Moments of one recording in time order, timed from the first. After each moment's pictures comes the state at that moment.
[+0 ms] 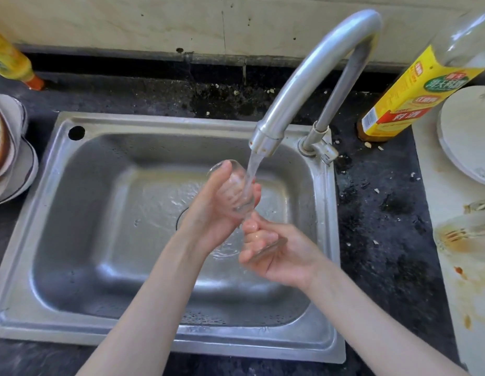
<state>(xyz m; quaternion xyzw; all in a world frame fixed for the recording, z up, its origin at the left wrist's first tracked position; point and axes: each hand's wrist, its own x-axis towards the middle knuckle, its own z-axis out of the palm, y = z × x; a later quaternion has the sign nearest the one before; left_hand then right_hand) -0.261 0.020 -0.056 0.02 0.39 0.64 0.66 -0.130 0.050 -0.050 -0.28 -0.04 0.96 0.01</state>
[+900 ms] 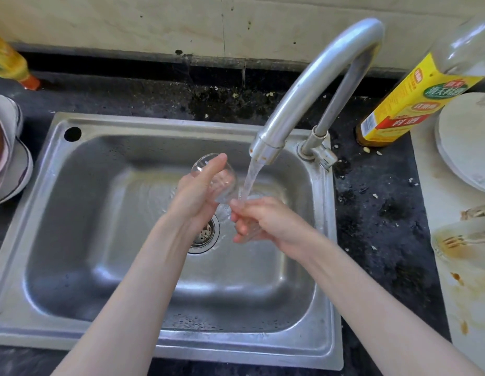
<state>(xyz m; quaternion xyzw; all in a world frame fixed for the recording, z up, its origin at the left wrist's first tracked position) -0.290 0.037 -0.067 0.01 0.56 0.61 0.55 -0.157 0.080 -0.049 -0.43 -0.45 0.78 -0.02</state>
